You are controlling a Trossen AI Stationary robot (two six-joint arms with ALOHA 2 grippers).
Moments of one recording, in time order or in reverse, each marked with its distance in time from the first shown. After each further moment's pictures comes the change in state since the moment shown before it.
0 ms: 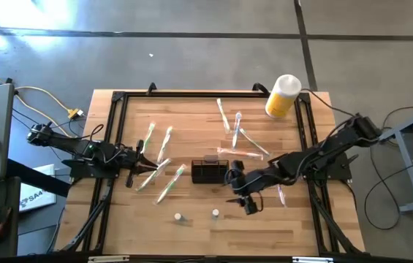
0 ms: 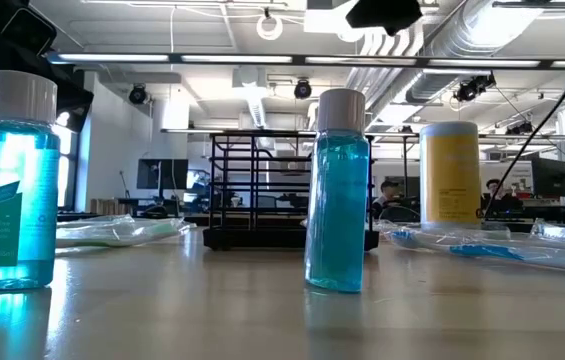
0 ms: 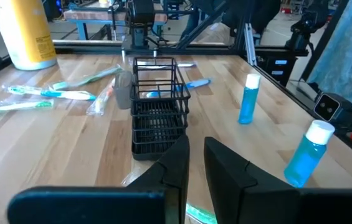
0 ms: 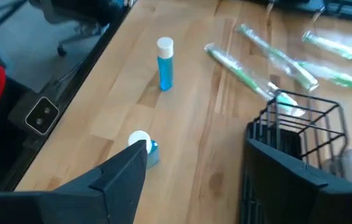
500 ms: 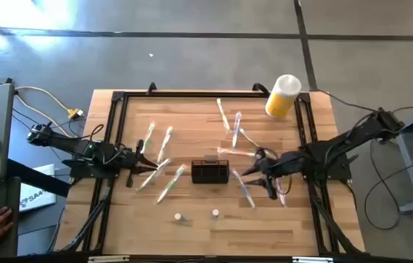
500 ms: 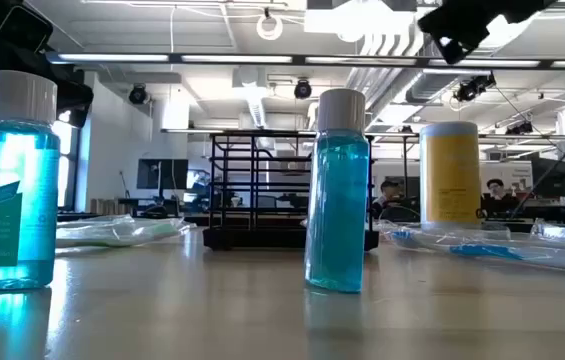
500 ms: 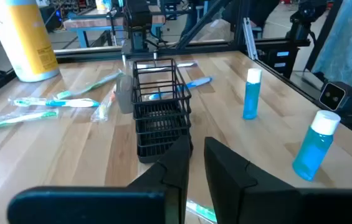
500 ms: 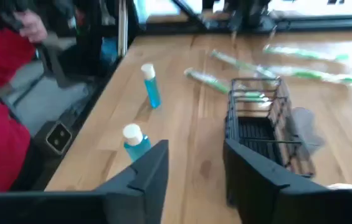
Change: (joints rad) left arm 0.000 0.000 0.000 0.000 -0.001 0.088; right arm -0.034 -0.417 -0.416 0.224 0.014 0.123
